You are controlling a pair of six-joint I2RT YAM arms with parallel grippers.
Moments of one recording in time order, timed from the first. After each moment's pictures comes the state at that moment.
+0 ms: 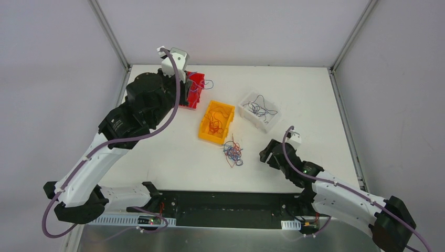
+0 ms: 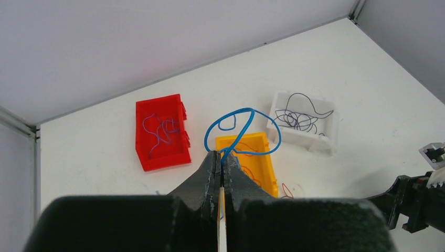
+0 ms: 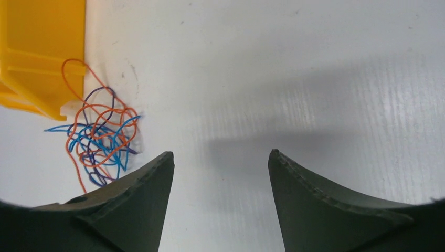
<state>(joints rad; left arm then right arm) -0.83 1.11 1.61 -0.64 -0.45 -0.01 0.83 0.78 0.31 -0.30 0.46 1.00</state>
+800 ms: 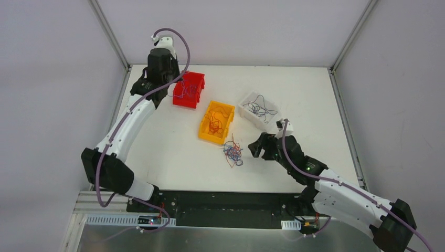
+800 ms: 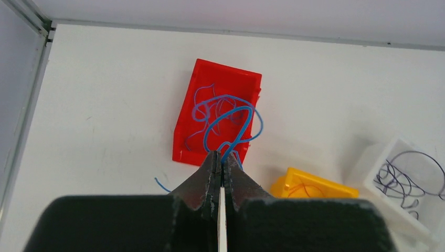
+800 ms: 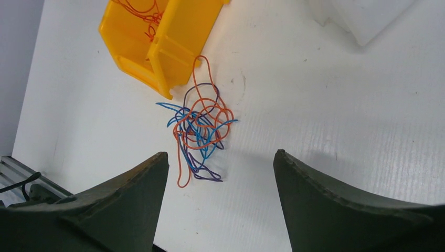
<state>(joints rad) -0.33 1.42 1.47 -0.42 -0.30 -0.17 0.83 0.78 0.43 -0.16 0.24 0.72</state>
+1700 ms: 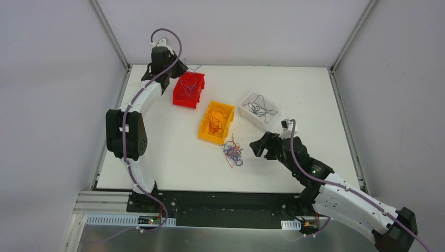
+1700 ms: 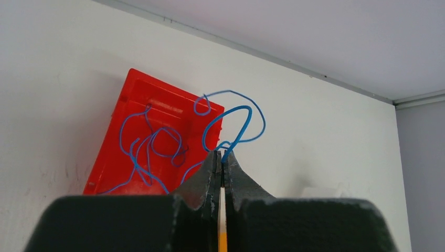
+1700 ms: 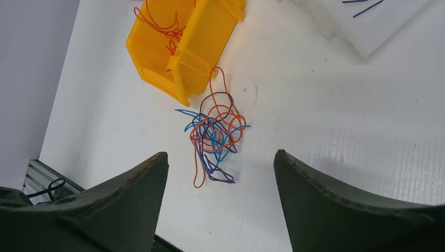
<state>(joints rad) -0.12 1.86 1.54 -0.06 0.11 -0.55 0.83 0.68 0.44 -0.19 0.25 0.72</state>
